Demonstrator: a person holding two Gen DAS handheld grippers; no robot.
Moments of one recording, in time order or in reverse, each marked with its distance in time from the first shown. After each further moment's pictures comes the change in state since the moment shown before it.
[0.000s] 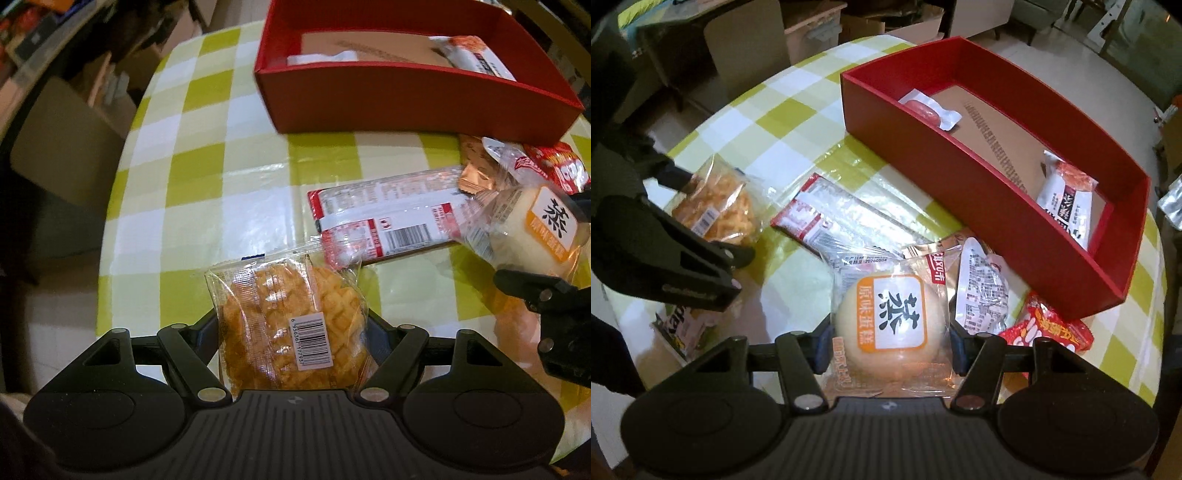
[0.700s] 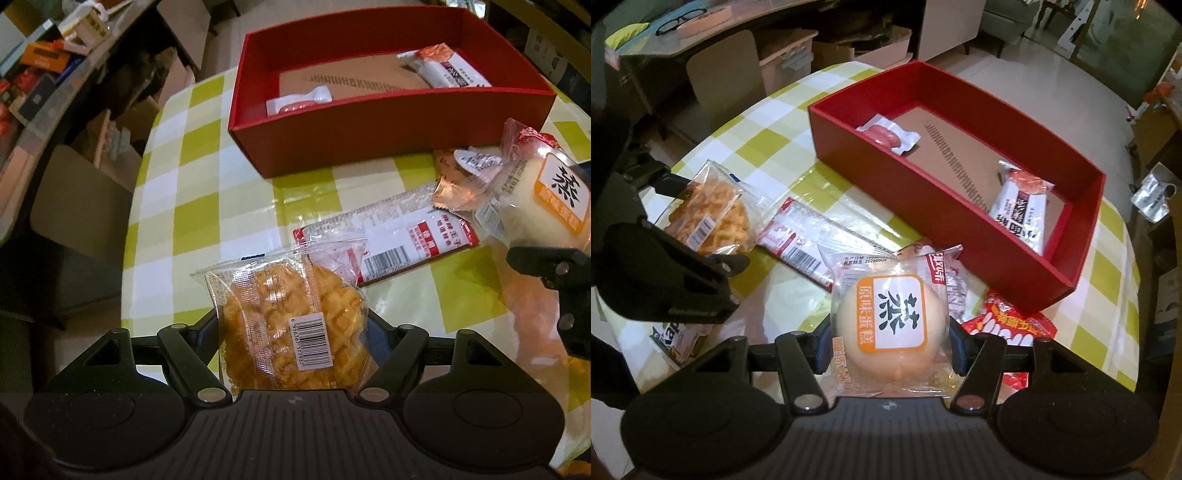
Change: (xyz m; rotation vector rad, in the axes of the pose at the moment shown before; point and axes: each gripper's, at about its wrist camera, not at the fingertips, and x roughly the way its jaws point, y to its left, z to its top) left arm -0.022 -0.027 0.005 0.098 -0.094 0.084; right arm -0.029 -0.018 -0.008 0.069 -0.073 -0.053
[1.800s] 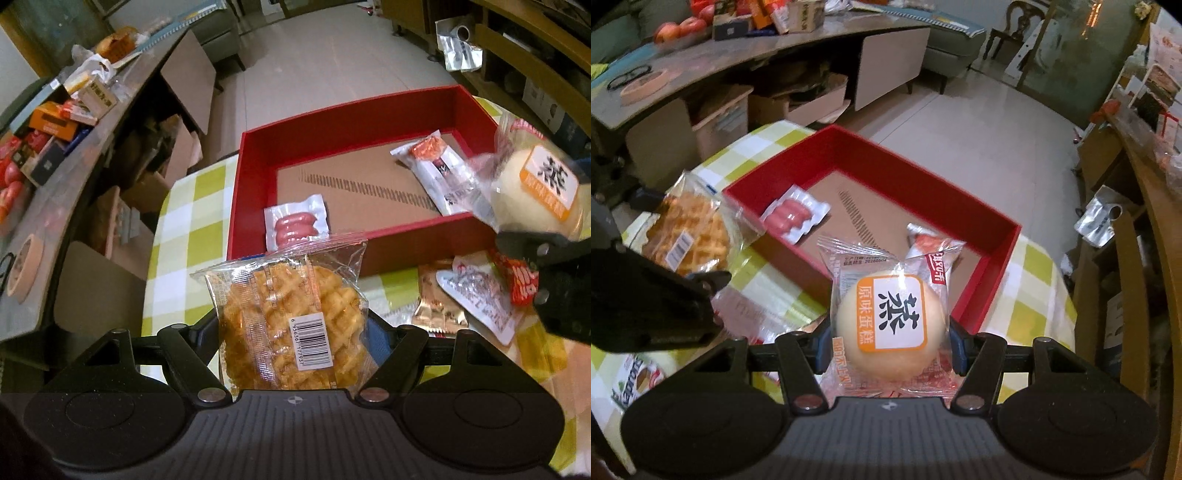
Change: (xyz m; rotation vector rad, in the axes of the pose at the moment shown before) left arm -0.030 -0.015 0.070 0.005 -0.150 0.046; right arm -0.027 -0.056 0.040 0.068 -0.128 -0.140
